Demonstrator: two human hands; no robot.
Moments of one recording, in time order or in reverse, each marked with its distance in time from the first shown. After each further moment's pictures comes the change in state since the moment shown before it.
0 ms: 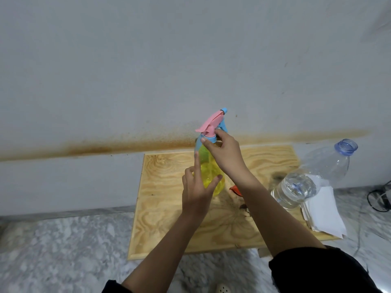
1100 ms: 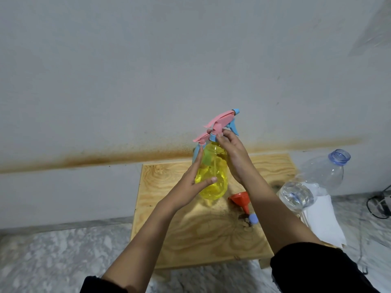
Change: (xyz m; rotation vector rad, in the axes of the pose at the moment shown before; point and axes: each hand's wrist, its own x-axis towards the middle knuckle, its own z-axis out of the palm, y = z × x) left_hand 0.049 0.007 -0.043 -0.261 -0.499 0.112; right_hand 0.018 0.008 -0.026 0.649 -0.139 0.124
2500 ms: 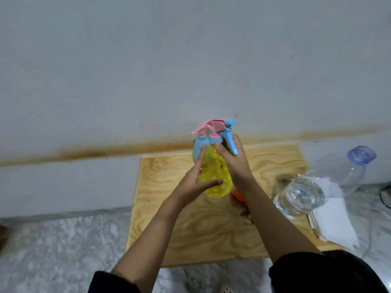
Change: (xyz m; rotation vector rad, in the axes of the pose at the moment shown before) left_hand 0.030 -0.035 0.020 -0.032 0.041 -0.138; right_hand 0.000 0.043 -0.015 -0.070 0.102 -0.043
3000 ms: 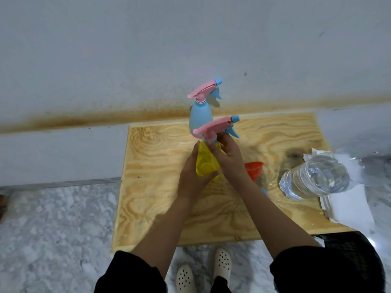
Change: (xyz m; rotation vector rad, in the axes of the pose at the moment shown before) left_hand 0.007 -0.098 0.051 0.089 0.382 -0.038; right_hand 0.002 0.099 -0.012 -0.164 -0.065 0.044
